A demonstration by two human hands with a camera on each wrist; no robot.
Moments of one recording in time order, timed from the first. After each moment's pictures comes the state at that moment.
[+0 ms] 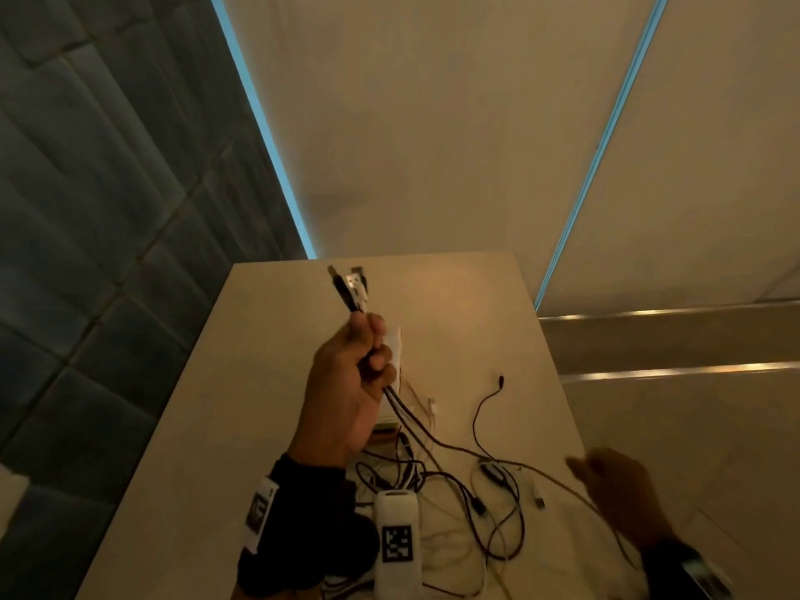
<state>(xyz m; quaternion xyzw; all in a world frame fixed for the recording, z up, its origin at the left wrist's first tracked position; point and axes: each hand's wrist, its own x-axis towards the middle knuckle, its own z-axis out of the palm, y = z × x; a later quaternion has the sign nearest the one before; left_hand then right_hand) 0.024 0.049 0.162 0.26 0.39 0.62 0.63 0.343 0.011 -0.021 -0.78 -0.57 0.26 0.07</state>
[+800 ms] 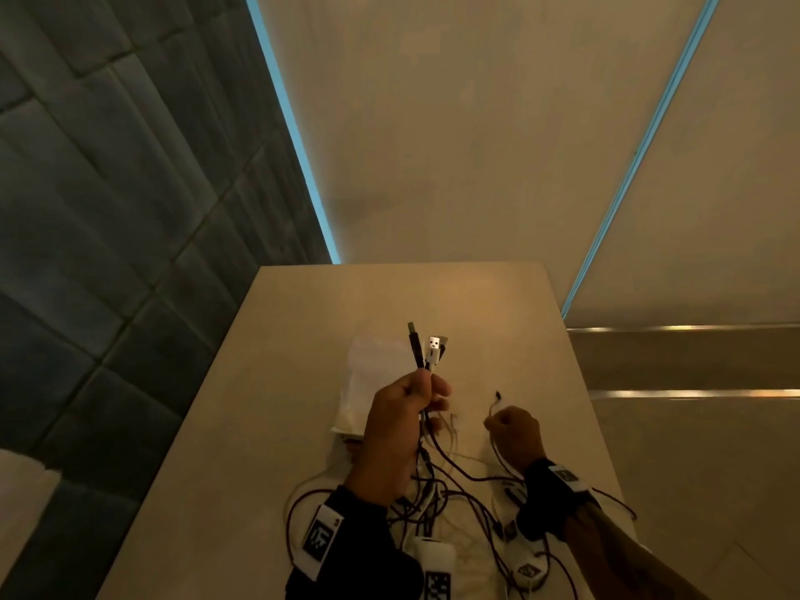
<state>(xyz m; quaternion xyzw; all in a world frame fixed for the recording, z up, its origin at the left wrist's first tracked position) 0.042 0.048 0.119 0.34 0.57 0.48 0.57 0.209 0.116 -0.058 -0.72 -0.52 0.41 0.20</state>
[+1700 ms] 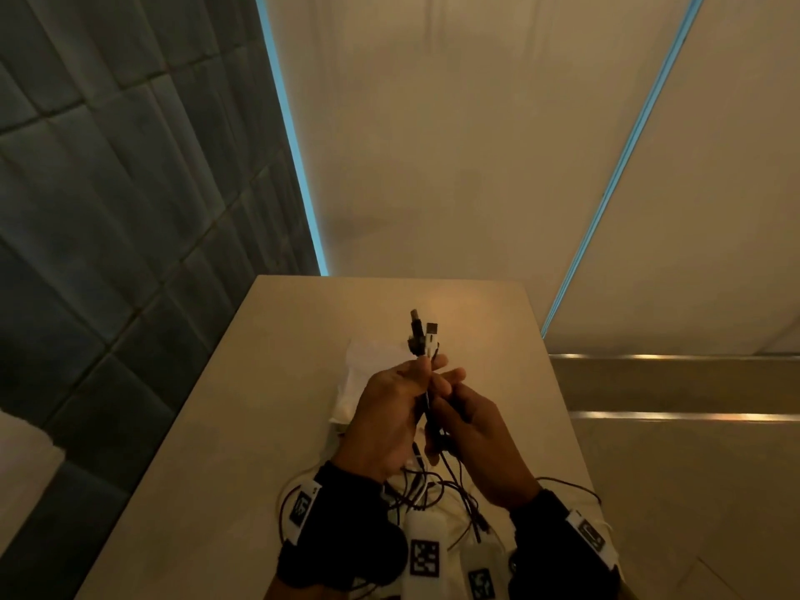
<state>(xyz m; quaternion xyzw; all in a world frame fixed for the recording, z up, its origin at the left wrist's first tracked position) 0.030 0.018 0.153 0.31 0.47 0.48 0.67 0.156 0.015 0.102 -0.36 -0.53 0.62 0.45</state>
